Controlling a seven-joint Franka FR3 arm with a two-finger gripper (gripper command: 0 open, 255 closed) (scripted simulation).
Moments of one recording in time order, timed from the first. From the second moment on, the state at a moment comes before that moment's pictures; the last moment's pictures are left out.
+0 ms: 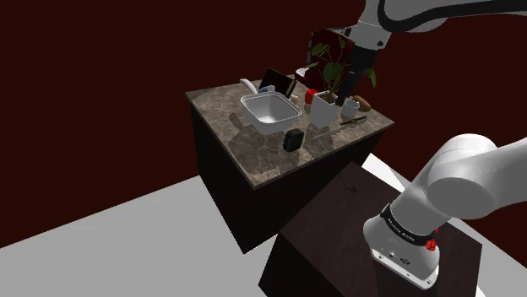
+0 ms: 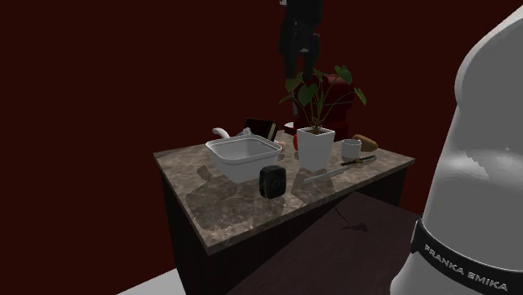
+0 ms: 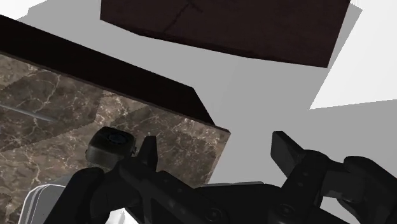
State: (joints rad) arm 0.02 -0.66 -0.22 -2.55 -0.08 1.87 -0.34
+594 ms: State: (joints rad) arm 0.07 -0.34 -0.35 -2.54 -0.13 2.17 -0.64
